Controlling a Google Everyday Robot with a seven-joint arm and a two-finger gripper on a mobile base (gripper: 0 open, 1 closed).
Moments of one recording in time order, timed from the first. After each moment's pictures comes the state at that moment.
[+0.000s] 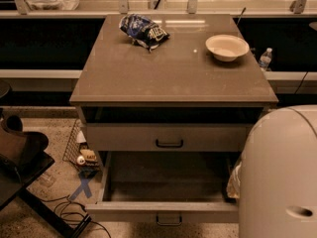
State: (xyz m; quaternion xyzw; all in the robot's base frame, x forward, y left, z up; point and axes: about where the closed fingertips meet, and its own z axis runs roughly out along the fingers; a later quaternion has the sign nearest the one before) arm 0.465 -0.291 0.437 -0.68 0.73 0.01 0.06
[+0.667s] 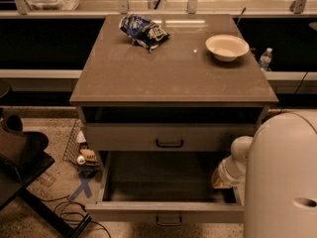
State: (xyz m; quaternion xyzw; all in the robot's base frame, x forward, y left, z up) arm 0.508 -0.244 0.423 -0.72 0.68 0.05 0.11
